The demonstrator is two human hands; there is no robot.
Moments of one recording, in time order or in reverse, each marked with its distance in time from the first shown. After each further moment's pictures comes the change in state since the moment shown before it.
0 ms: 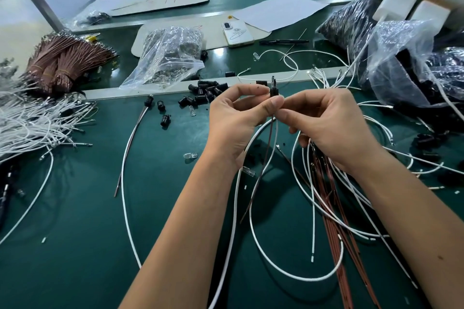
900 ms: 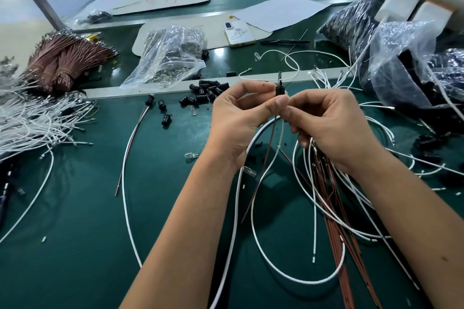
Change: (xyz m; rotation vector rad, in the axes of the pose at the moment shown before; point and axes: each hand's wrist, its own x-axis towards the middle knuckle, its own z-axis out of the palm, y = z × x) left_hand -0.003 0.006 0.001 -0.059 -0.062 -0.008; right_hand 0.000 -0.003 0.002 0.069 -0.005 0.020
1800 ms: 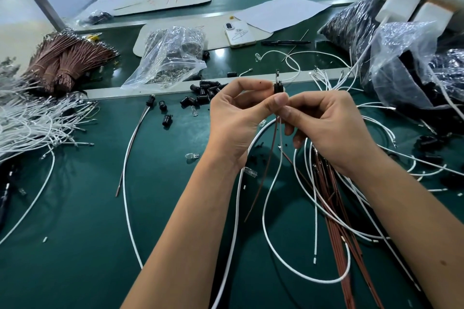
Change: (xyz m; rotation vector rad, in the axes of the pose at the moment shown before) left_hand 0.003 -0.003 0.000 -0.041 0.019 0.102; right_hand -0.001 -0.004 0.006 -0.011 -0.024 -0.020
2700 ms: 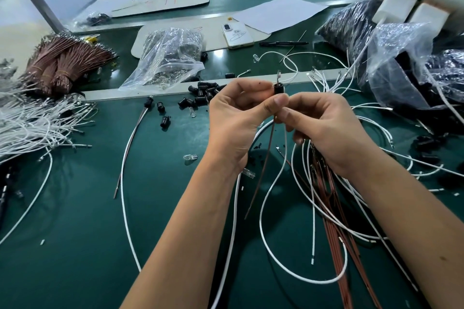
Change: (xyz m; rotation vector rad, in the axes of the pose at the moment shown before) left_hand -0.002 -0.001 0.004 0.009 0.000 0.052; right_hand -0.001 0.004 -0.005 0.071 -0.014 0.093
